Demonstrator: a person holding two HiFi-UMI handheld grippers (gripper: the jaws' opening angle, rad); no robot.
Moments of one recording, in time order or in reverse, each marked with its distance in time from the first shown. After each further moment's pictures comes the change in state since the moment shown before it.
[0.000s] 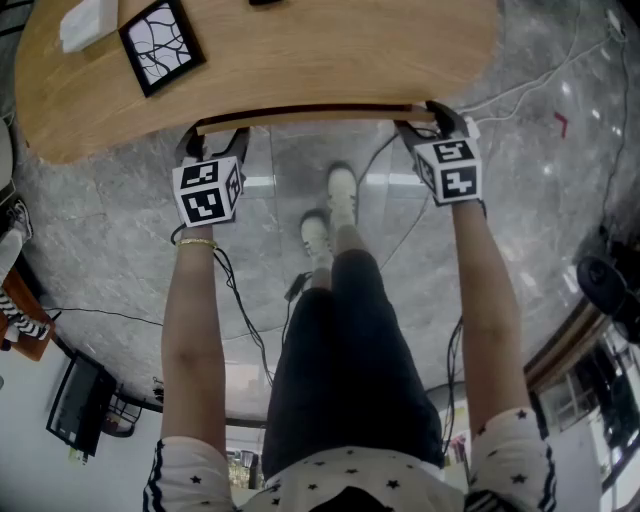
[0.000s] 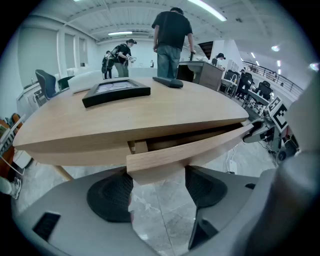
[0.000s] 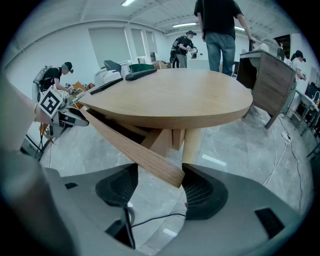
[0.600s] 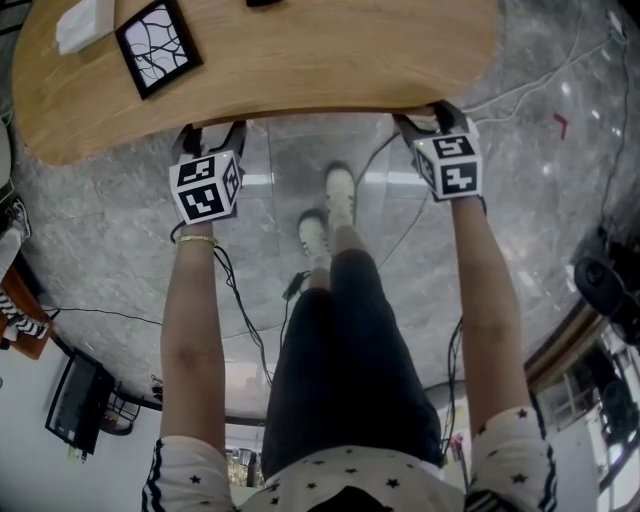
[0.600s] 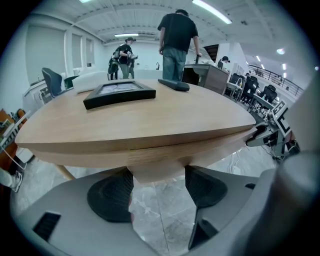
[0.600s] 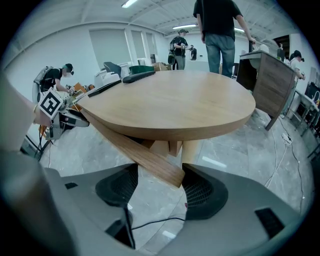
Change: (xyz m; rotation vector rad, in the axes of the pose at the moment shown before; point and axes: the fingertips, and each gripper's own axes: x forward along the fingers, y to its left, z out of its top) left arm 0.007 0.005 0.011 -0.051 -0.027 0.033; right arm 0.006 -0.008 0.012 -0.001 -0.017 -0.003
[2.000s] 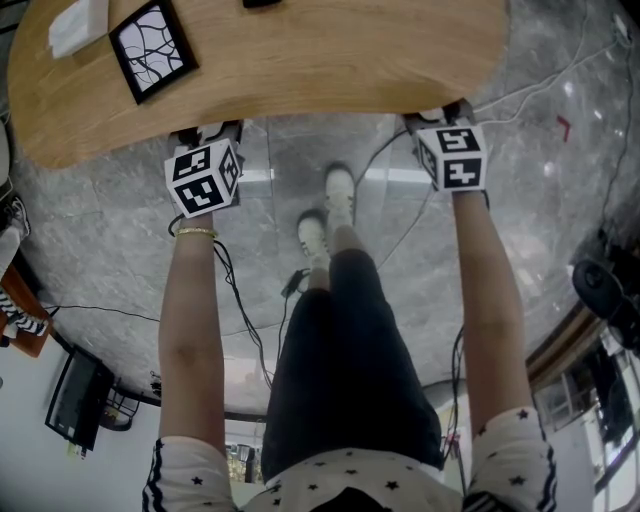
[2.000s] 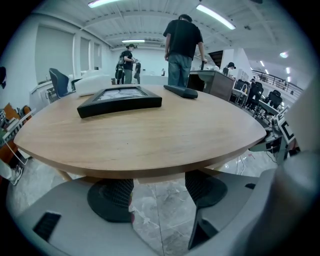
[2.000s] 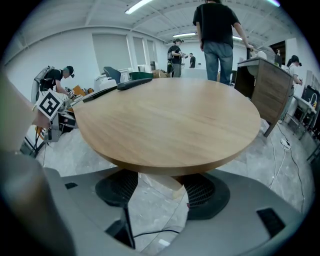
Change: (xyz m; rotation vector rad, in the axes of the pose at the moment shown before) left arm 0.015 0.006 0.027 -0.052 -0.070 0.041; right arm 0.012 -0.017 0.028 -0.011 -0.074 -0.031
